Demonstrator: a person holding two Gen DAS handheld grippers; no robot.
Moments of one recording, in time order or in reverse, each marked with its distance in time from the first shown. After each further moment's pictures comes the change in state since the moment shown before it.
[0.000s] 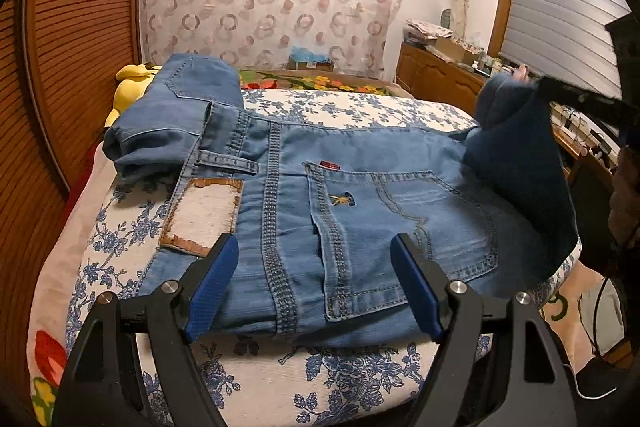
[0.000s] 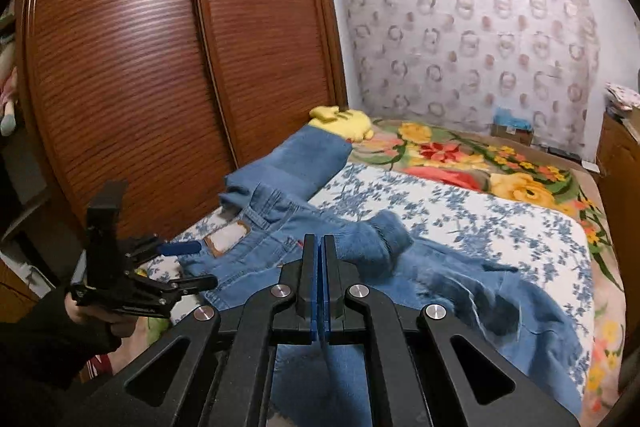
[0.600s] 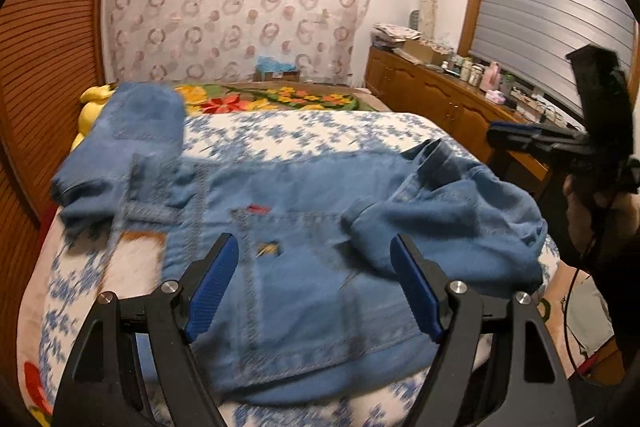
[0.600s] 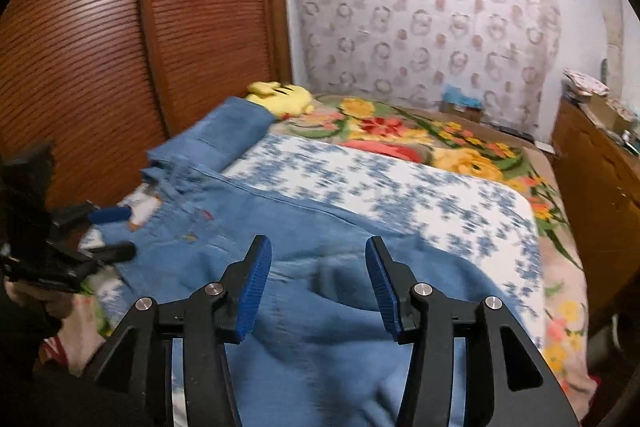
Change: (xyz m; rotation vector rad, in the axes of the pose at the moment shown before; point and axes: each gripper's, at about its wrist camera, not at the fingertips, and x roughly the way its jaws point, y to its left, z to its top) left arm 0.023 -0.053 0.035 0.072 -0.024 -0.104; right arm 0.017 -0.068 -0.005 0.031 0.074 -0.222
